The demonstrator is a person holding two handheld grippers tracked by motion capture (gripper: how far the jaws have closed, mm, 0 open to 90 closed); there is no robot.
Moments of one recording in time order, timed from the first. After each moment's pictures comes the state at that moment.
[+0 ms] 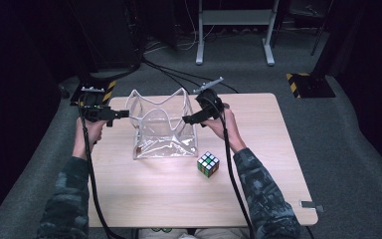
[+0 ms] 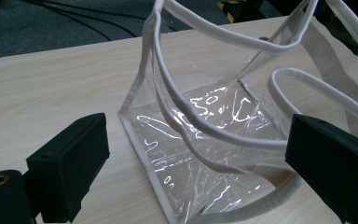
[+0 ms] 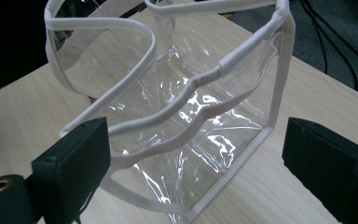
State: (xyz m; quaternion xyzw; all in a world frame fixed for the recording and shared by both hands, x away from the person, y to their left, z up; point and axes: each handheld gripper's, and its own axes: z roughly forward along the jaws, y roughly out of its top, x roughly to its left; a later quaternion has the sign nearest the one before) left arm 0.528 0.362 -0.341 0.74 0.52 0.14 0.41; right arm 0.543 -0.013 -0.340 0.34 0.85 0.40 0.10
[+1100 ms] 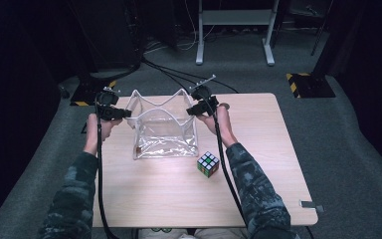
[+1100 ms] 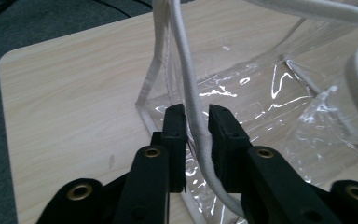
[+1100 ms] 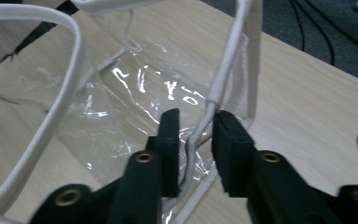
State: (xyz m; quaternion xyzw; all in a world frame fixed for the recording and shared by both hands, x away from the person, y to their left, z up) left arm 0.555 0.337 -0.364 0.78 0.51 0.18 0.32; right arm 0.574 -0.001 -0.360 0.40 0.84 0.36 0.13
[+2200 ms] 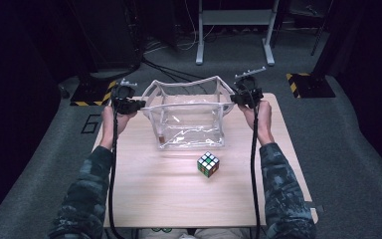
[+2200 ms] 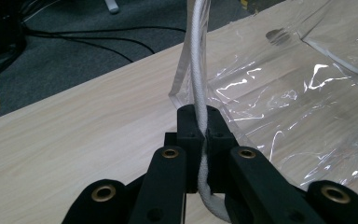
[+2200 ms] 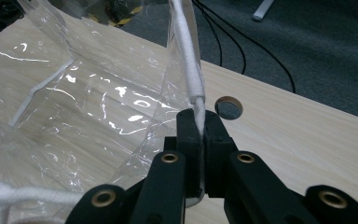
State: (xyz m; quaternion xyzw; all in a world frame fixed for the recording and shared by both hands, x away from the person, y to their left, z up) left arm 0.558 0.279 -0.342 0.79 0.45 0.22 0.35; right arm 0.561 -0.122 -0.323 0.48 0.77 0.36 0.22
